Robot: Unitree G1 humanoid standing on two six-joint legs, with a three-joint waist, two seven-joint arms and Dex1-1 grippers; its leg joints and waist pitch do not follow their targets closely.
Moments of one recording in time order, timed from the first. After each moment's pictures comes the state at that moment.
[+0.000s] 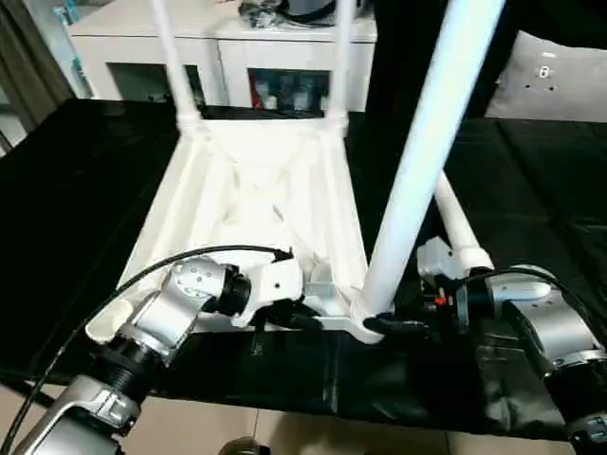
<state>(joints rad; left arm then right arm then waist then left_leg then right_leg) -0.50 0.41 -0.42 0.35 0.00 0.05 -1.26 -0.38 -0.52 0.20 0.37 0.21 0.08 1.34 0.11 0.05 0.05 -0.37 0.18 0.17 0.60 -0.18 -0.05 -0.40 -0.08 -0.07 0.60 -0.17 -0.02</state>
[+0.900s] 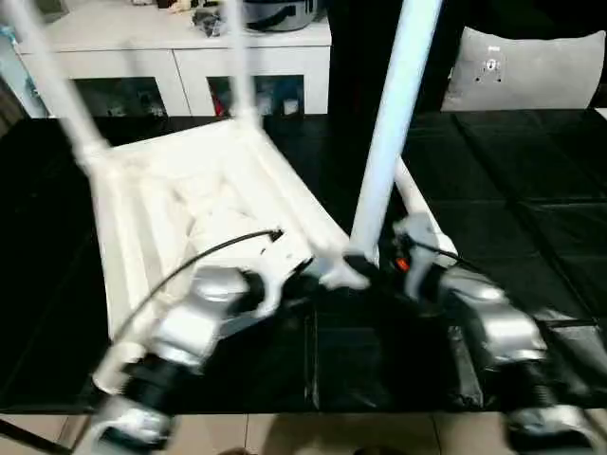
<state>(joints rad) -0.43 0.16 -0.28 0.24 0.05 0.47 -0.75 -0.42 -0.19 0.04 0.43 0.15 0.27 0.65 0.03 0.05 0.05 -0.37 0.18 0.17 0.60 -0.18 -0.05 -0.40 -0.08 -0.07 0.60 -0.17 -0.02</state>
